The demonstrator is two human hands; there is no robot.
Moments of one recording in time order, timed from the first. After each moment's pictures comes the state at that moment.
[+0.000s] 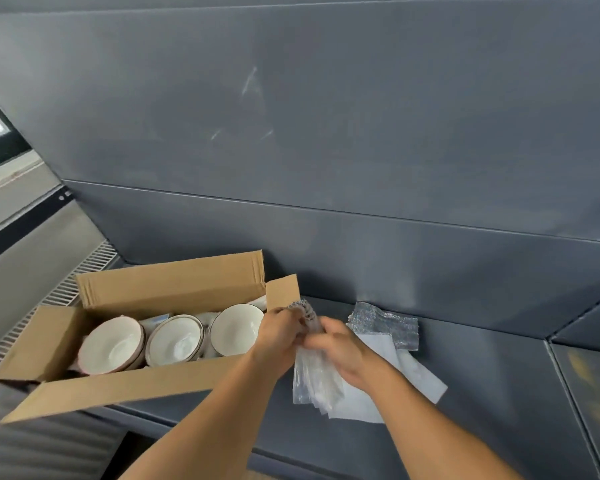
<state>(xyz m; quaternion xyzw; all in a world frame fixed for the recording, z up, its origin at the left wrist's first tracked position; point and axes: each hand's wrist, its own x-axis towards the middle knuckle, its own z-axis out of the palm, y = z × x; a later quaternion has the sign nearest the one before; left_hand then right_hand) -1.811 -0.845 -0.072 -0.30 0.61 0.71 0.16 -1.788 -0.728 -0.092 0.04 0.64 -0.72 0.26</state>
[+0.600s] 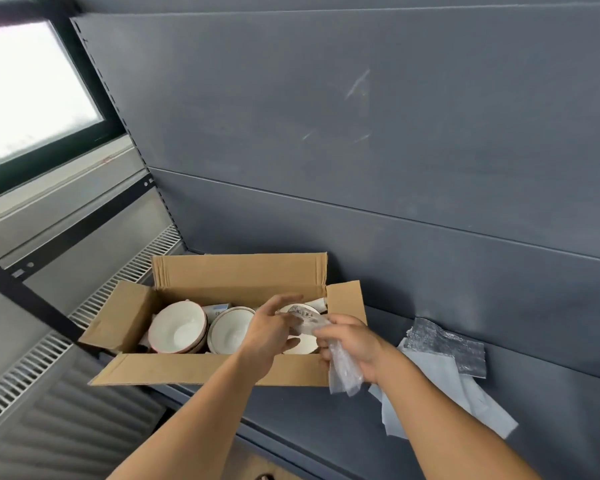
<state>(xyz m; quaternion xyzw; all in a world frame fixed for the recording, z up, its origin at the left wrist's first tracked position) -1.796 -0.982 -0.062 -0.22 0.67 0.70 0.13 -1.812 -0.819 -0.078 0.06 0.57 -0.73 0.37</state>
